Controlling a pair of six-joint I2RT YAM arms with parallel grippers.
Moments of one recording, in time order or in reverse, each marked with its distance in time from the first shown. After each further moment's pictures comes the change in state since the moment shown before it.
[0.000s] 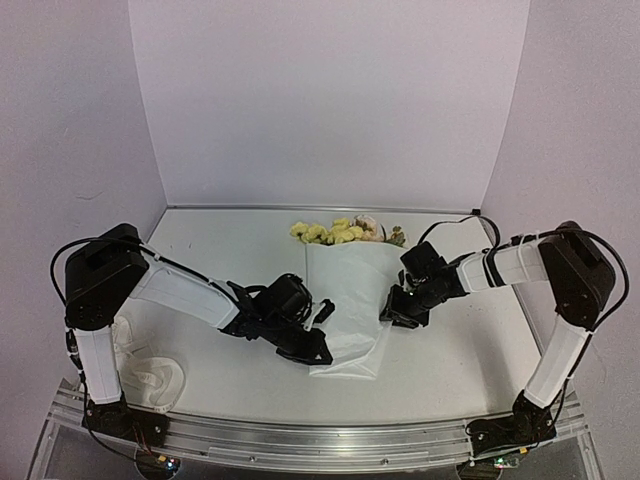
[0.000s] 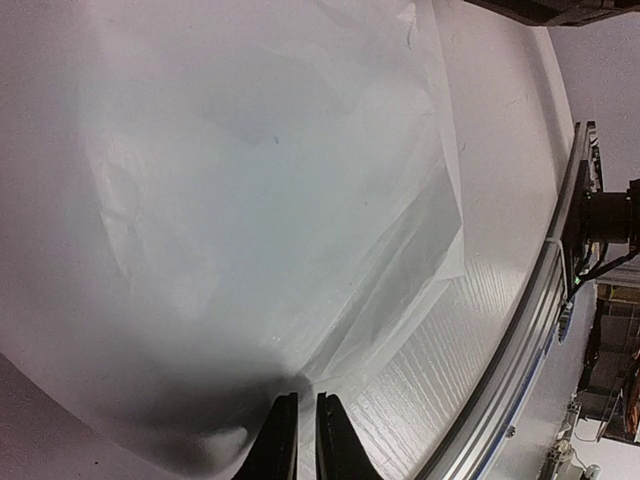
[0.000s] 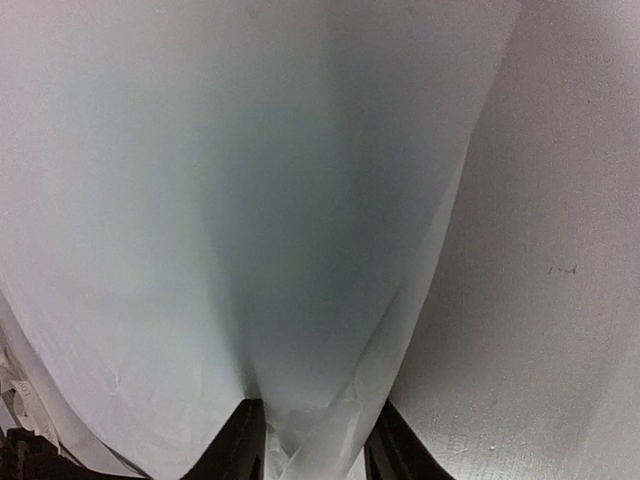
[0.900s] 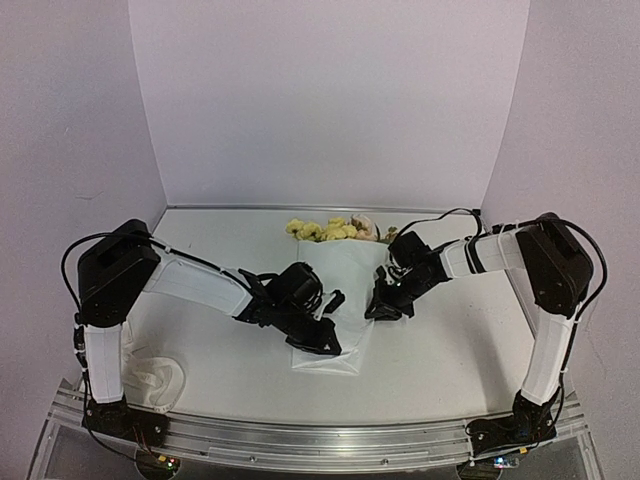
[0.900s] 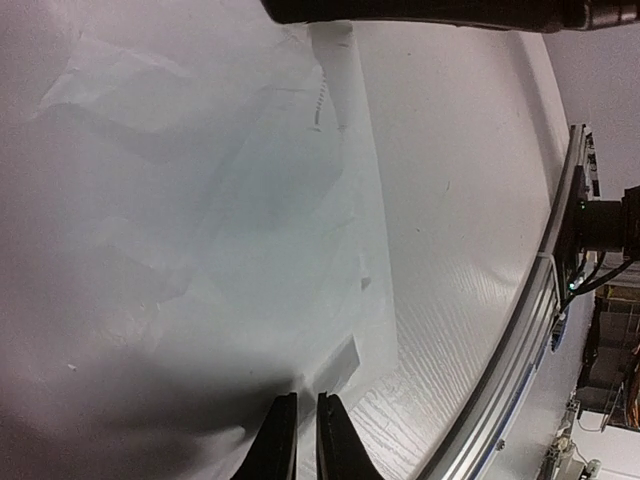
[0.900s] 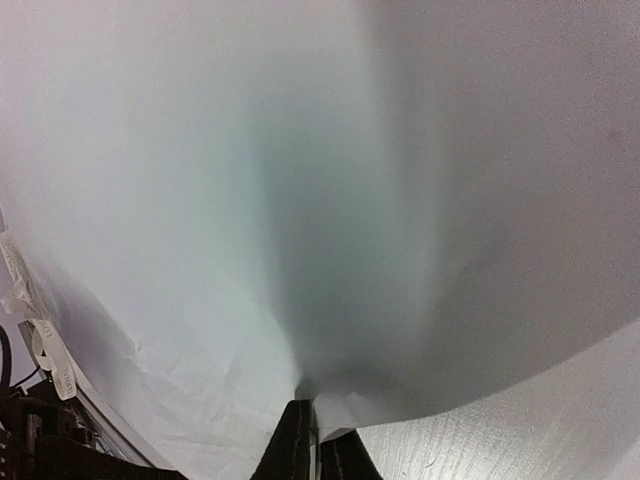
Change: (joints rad) left arm 0.024 0.064 0.147 -0.095 0.035 0.056; right arm -0.008 0.151 0.194 -0.080 -0.208 -0.130
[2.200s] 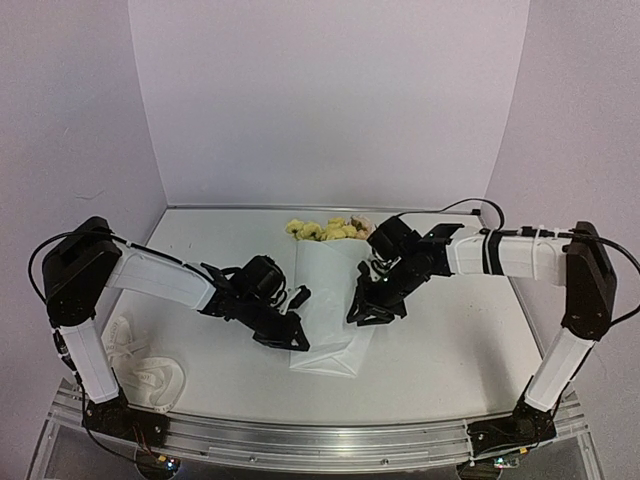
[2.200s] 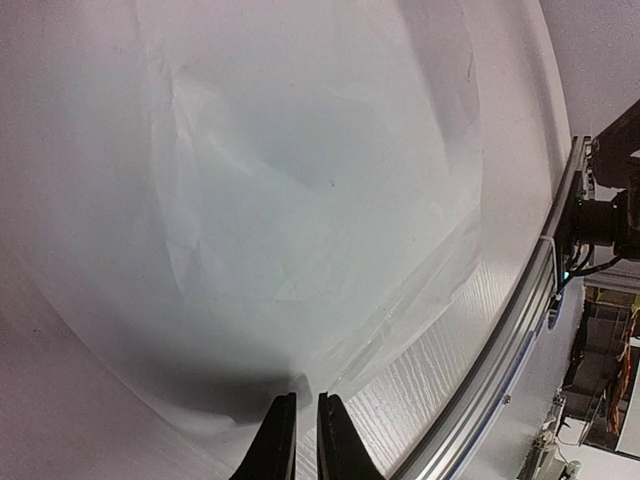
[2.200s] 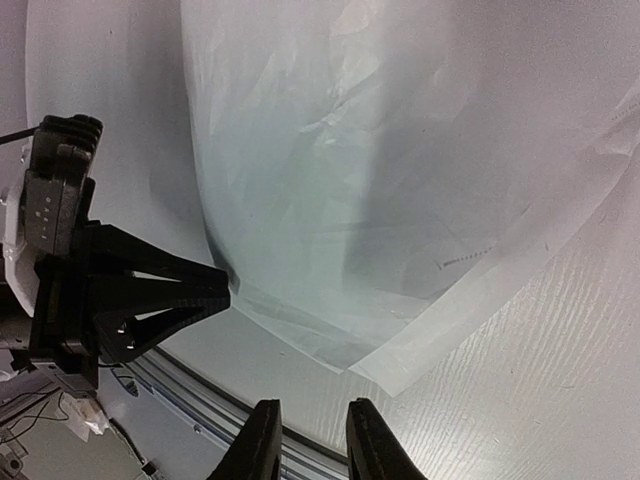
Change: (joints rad) left arm 0.118 -0.178 -0.200 -0.034 0.048 0.020; right arm 0.220 -0.198 0.114 -0.306 0.049 0.113
